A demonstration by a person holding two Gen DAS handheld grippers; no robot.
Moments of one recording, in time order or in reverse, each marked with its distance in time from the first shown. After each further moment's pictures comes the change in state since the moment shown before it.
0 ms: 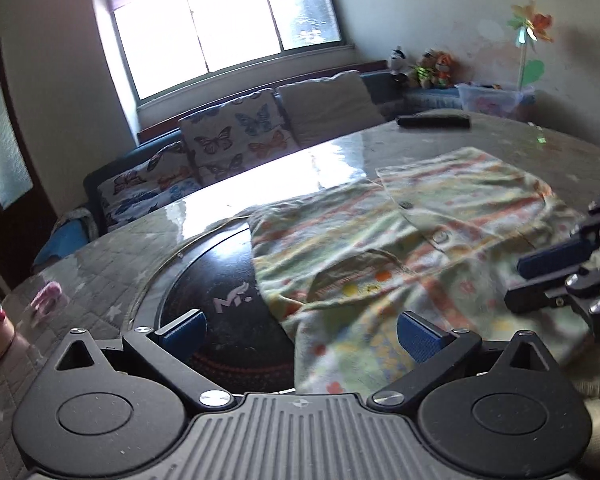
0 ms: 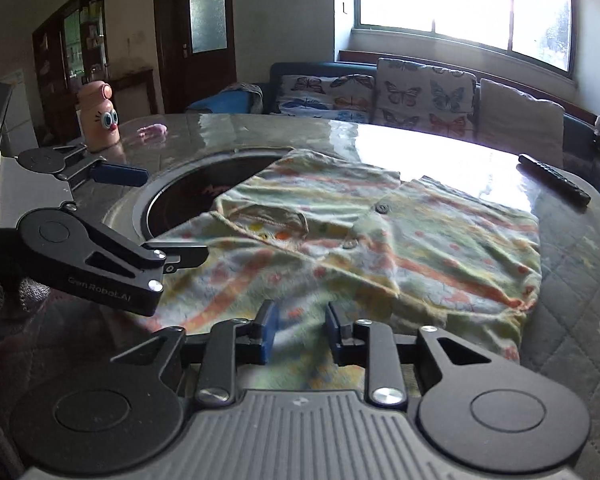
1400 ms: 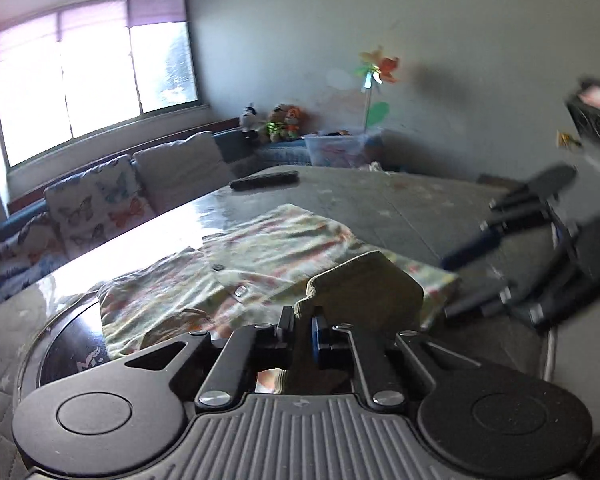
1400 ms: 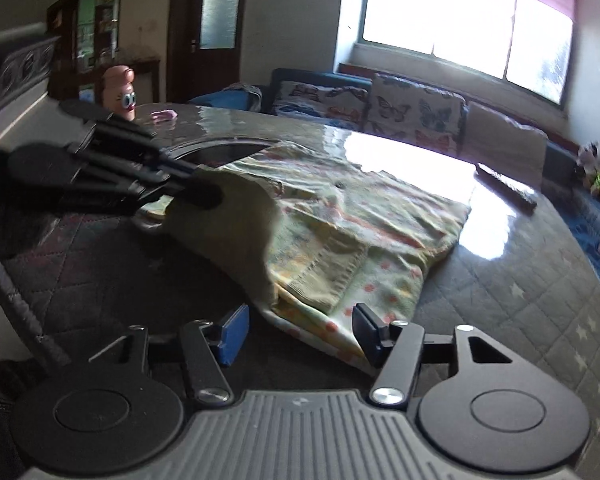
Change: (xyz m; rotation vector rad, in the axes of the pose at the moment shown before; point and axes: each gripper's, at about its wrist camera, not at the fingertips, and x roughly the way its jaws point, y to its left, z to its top) left arm -0.049 -0.035 0.013 0.068 -0.195 -0.441; right arm -0.092 -0.005 -0.051 -0.125 -0.033 -0.055
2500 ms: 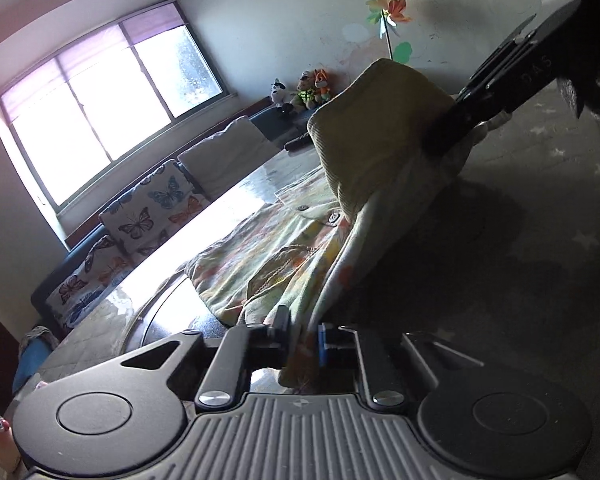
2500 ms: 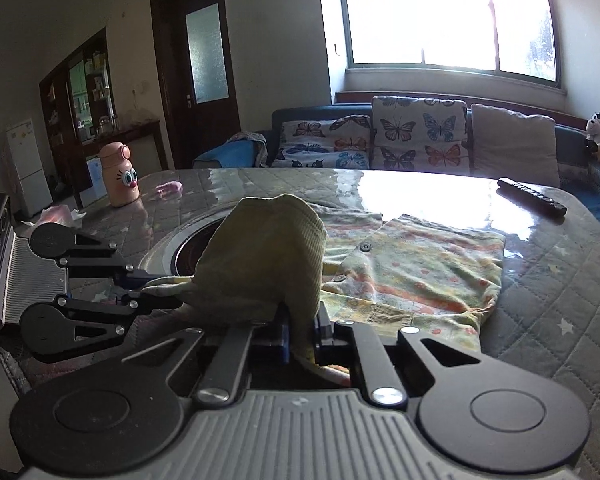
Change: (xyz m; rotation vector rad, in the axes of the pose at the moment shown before) left arm -0.030 0.017 -0.047 0.244 0.082 0.196; right arm 0.025 -0.017 0.045 0.198 -0.112 0.096
